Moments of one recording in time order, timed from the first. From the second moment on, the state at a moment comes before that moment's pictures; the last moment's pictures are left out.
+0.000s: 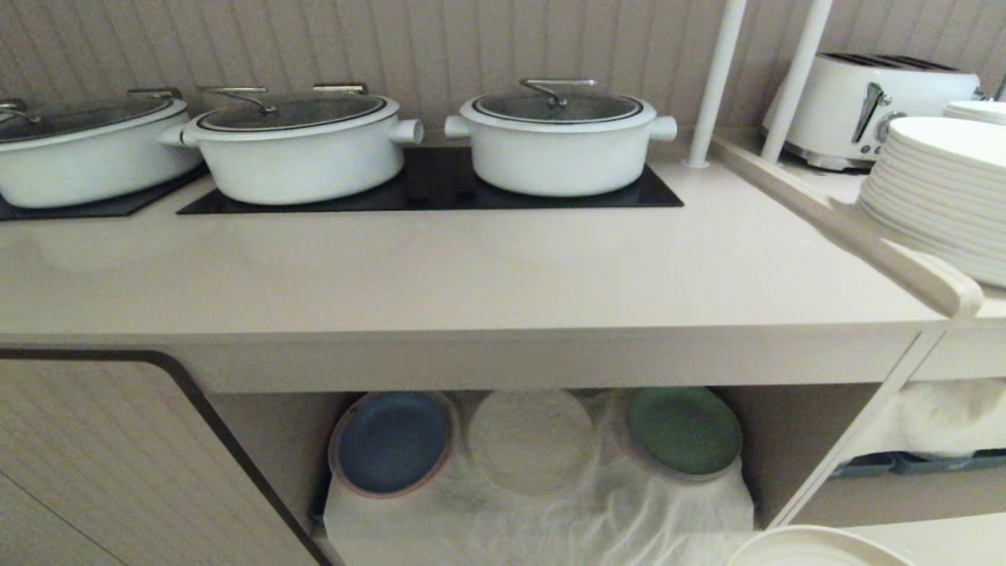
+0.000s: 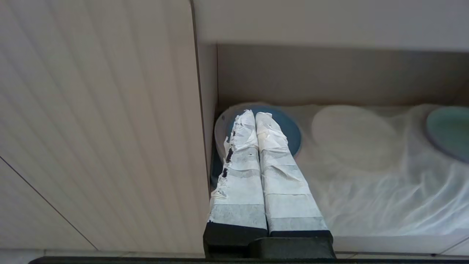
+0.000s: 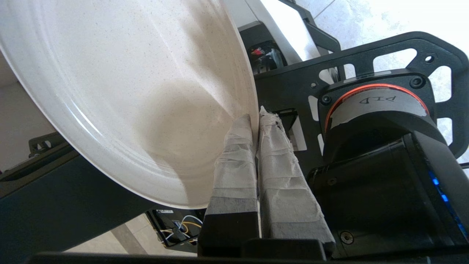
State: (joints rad) left arm 0.00 0.00 0.00 0.00 0.00 -0.05; right arm 0.34 0.87 -0.62 0.91 0.16 0.76
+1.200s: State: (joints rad) left arm 0.00 0.00 0.00 0.00 0.00 -0.05; right arm 0.34 0.87 -0.60 0.90 0.16 0.77
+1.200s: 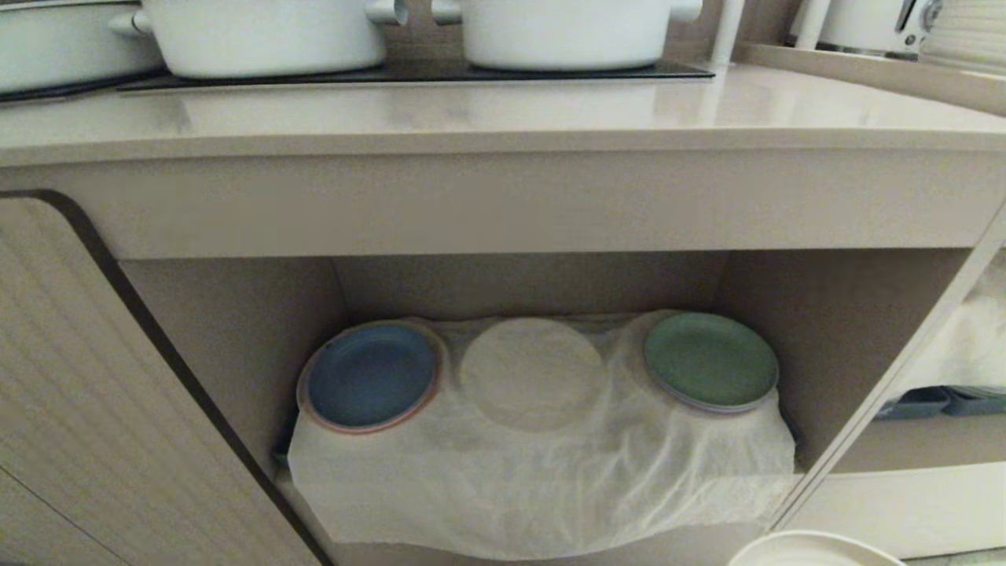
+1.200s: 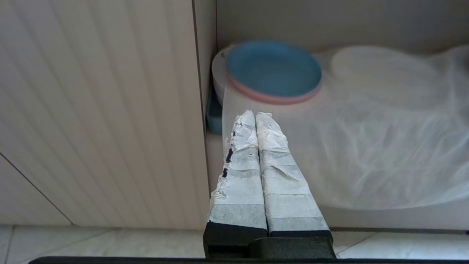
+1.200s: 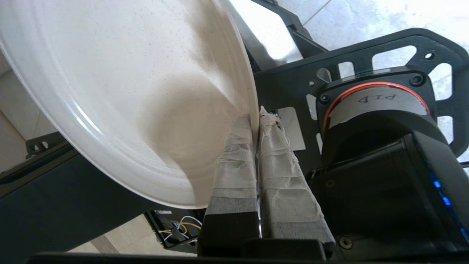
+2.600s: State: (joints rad) left arm 0.00 0.00 0.00 0.00 0.00 -0.05; right arm 0.35 0.89 -0.60 0.84 0.15 0.75
